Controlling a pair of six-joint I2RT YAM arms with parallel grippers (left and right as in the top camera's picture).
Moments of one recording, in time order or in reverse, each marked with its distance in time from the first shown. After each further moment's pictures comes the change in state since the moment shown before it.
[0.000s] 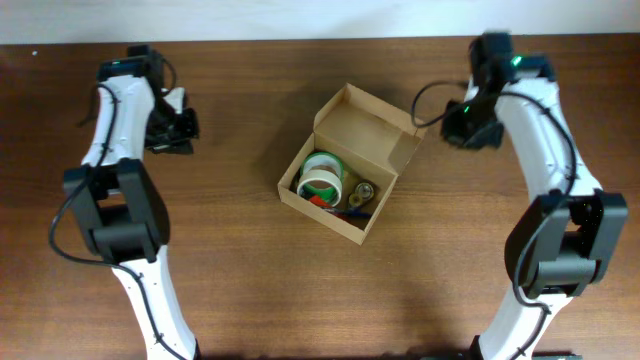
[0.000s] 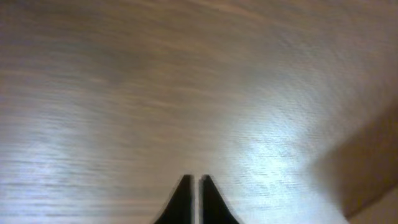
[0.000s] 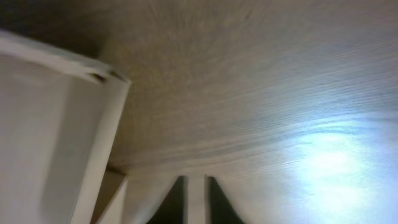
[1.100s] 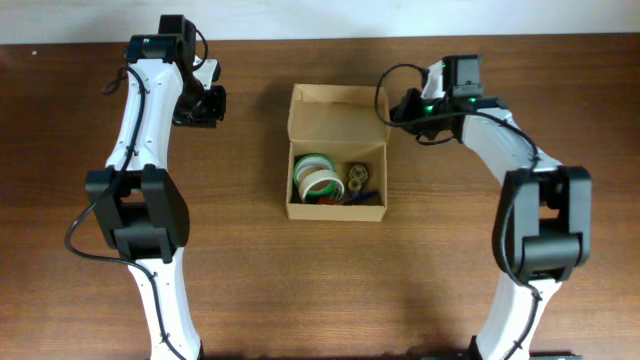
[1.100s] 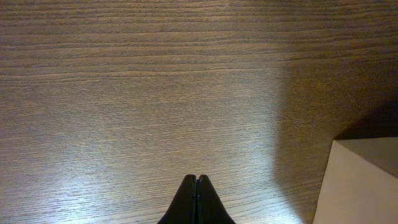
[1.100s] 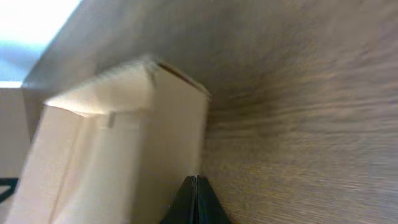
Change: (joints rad) left arm -0.117 0.000 0.185 -0.045 -0.011 0.070; right arm 0.059 0.093 -0.257 0.818 -0.506 0.239
